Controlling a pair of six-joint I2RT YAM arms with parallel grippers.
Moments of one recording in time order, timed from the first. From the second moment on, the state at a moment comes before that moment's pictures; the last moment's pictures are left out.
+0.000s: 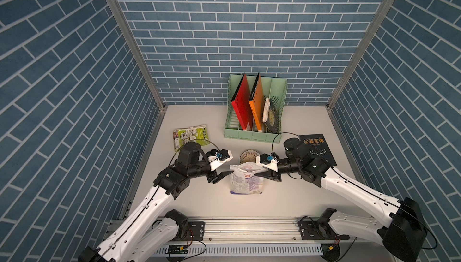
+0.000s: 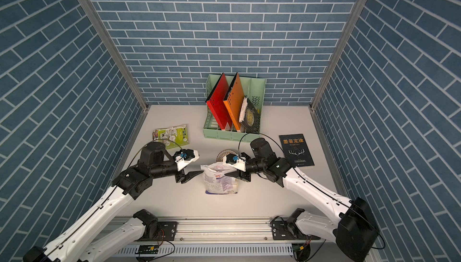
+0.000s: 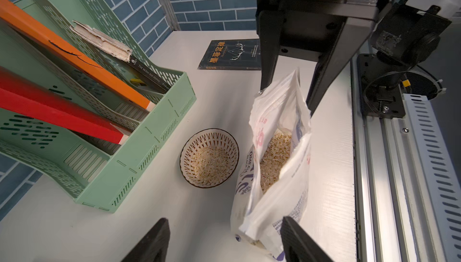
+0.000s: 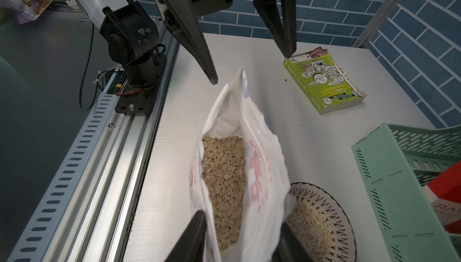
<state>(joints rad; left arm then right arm) -0.49 0.84 0.74 -0.48 0.57 0.55 0.76 1.14 0.80 -0.30 -0.69 -0.59</state>
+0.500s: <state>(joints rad) -0.54 0.99 0.80 -0.49 0.63 0.62 0.76 1.14 0.83 -0.36 -0.70 -0.61</state>
